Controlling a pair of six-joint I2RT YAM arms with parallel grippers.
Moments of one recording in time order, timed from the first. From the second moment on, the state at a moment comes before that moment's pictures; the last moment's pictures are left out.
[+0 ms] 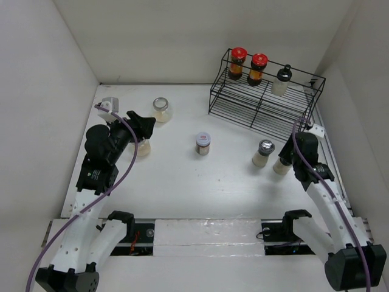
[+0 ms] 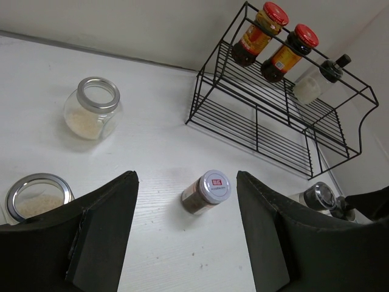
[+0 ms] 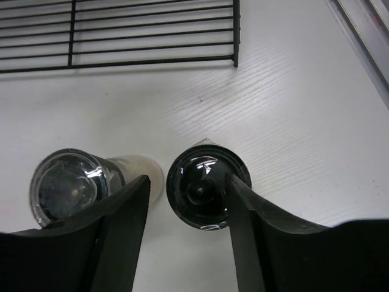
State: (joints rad) left arm -0.19 0.75 0.87 -0.21 0.17 -0.47; right arm 0.10 0.82 0.65 -0.43 0.35 0.44
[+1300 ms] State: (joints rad) left arm -0.19 0.76 0.87 -0.21 0.17 -0.47; right arm 0.19 0.82 1.09 -0.38 0.39 0.38
